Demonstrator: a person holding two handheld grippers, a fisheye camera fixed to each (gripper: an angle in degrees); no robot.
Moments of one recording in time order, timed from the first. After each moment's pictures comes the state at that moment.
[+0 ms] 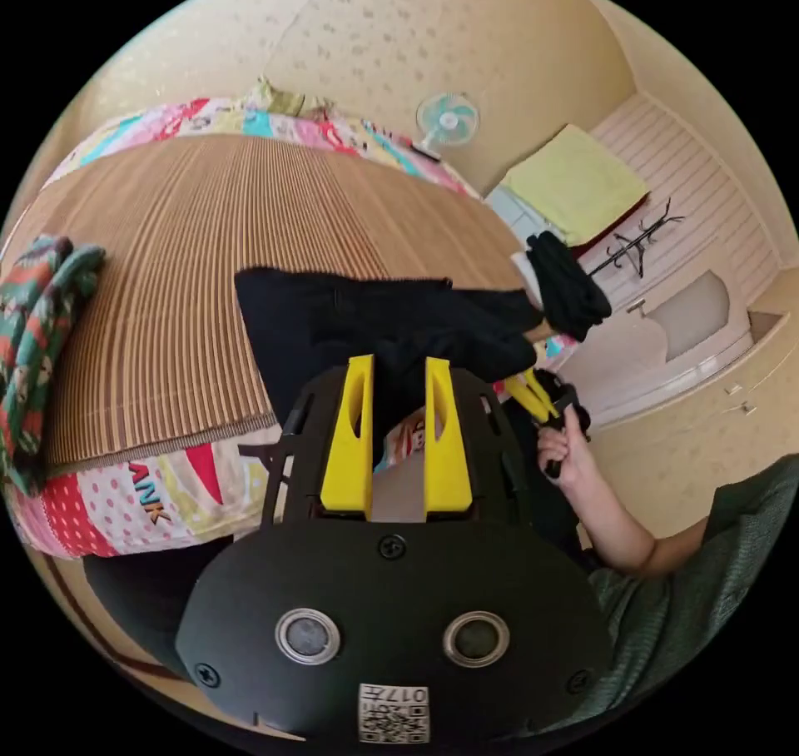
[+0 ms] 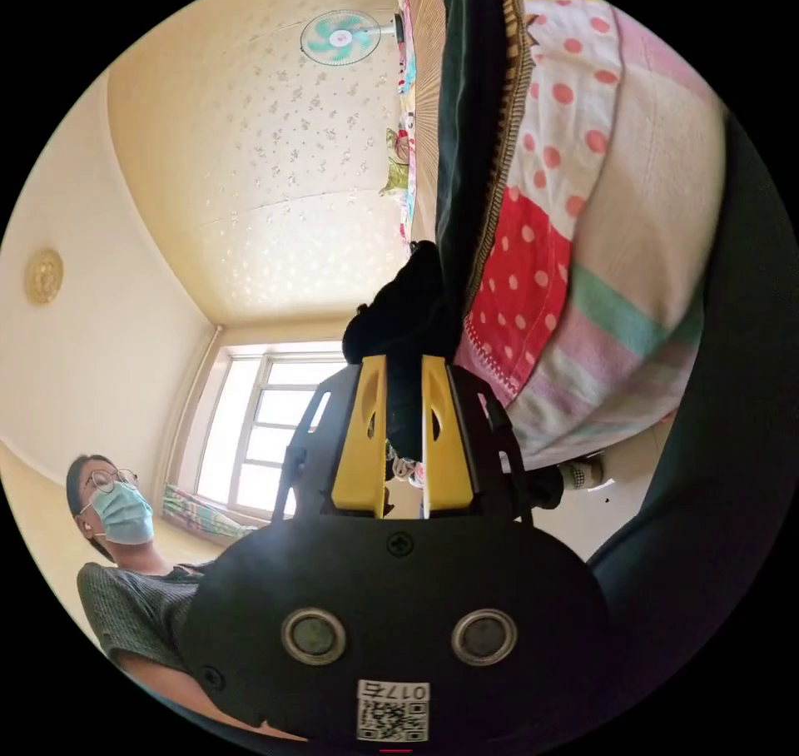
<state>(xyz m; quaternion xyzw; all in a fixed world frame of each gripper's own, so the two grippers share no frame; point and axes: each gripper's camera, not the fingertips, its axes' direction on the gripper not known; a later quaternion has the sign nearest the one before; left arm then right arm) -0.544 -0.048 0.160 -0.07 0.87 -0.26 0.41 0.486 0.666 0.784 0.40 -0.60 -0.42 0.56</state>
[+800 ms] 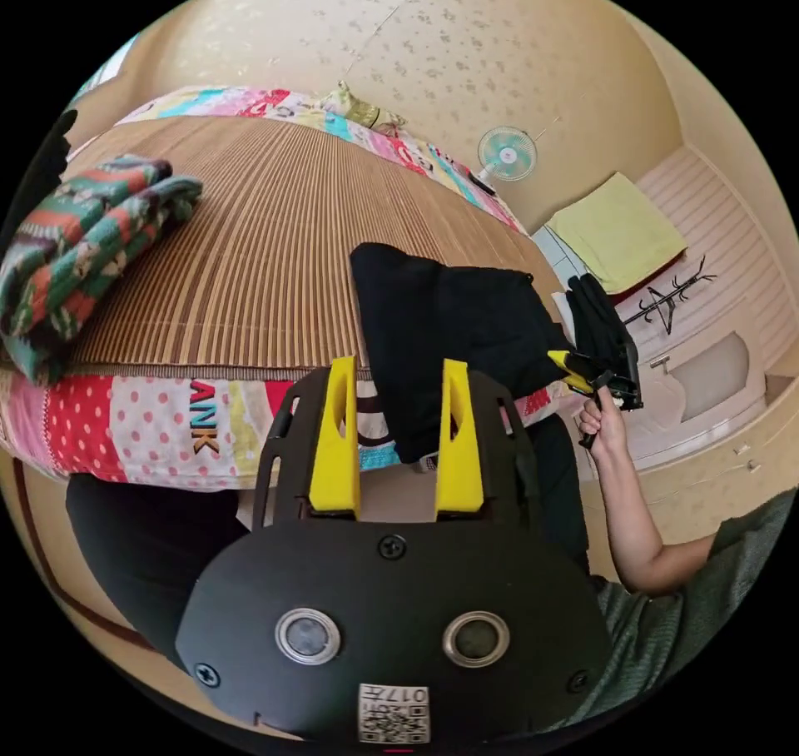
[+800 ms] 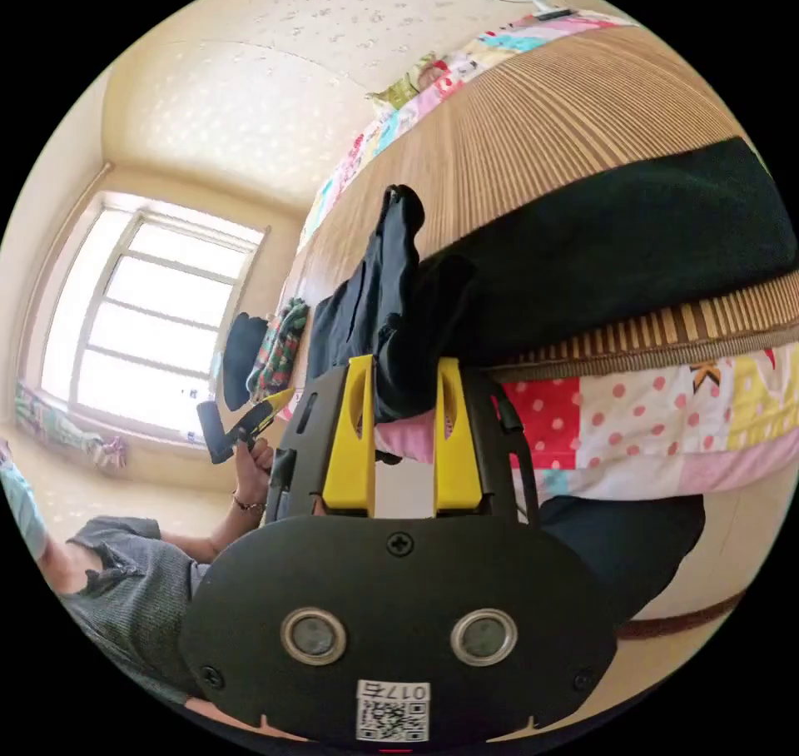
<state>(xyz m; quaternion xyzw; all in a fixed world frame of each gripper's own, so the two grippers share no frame) -0.471 0.081 0.263 -0.11 0.83 -0.39 0.38 0.355 0.738 0.780 0.50 -0.26 -0.44 0.70</state>
